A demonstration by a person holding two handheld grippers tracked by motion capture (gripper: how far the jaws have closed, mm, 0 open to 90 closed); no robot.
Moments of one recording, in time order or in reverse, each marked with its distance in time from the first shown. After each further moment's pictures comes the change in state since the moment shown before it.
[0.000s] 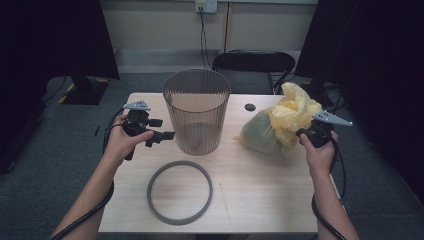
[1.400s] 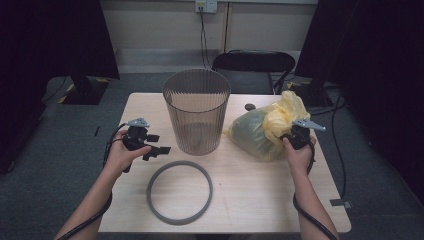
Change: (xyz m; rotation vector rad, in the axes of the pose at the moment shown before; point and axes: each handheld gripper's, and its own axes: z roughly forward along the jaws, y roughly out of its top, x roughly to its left) left arm 0.022 -0.056 0.023 0.081 -0.006 -0.021; right arm -0.006 -0.048 0.068 0.041 -0.055 0.037
